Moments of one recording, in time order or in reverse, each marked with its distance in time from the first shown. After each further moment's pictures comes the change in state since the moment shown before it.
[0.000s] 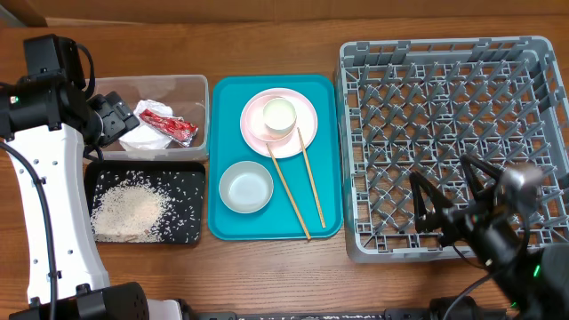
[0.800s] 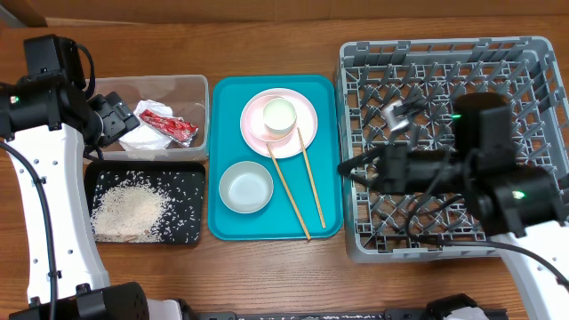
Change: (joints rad) left arm 0.000 0.001 0.000 0.000 0.000 0.000; right arm 0.188 0.665 0.349 -0.374 -0.599 0.212
